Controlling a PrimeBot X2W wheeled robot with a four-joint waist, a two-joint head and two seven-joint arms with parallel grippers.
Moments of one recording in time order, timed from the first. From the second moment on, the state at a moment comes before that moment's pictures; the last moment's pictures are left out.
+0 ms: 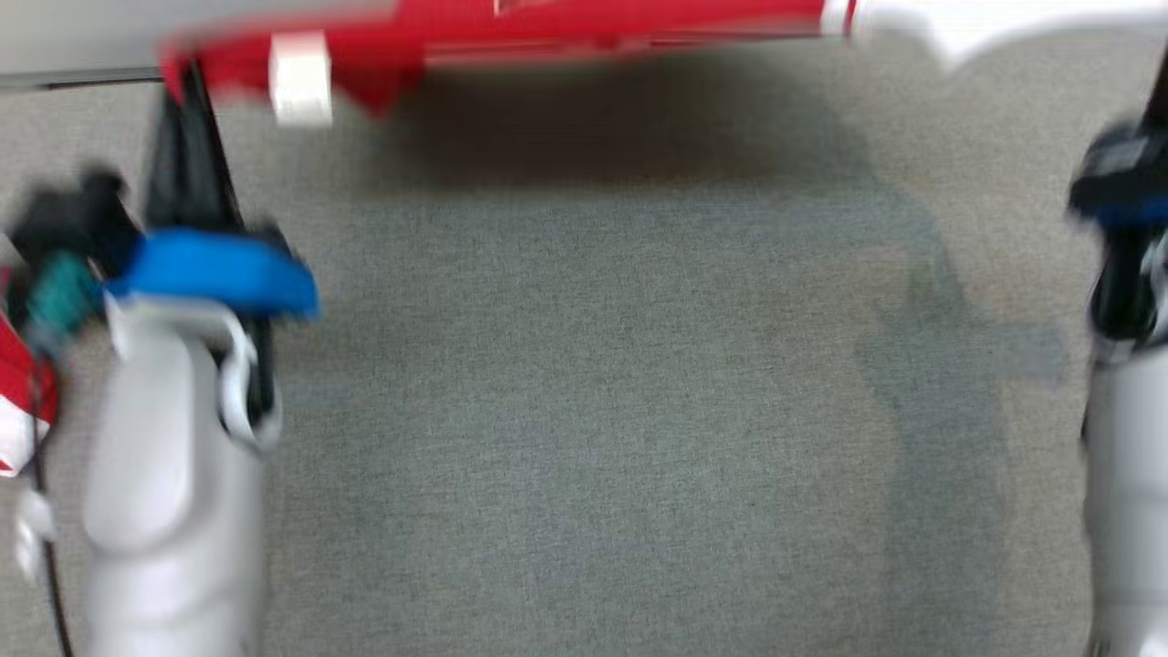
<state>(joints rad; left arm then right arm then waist) -0.71 0.12 0.02 0.50 -0.19 -0.07 -0.26 -0.85 -0.15 -0.24 0.48 0.31 0.13 -0.26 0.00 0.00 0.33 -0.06</state>
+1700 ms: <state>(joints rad) -0.19 0.05 -0.14 0.50 -0.32 -0.05 -0.26 -0.32 -0.11 -0.13 0.51 0.39 0.13 -0.26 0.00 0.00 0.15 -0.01</state>
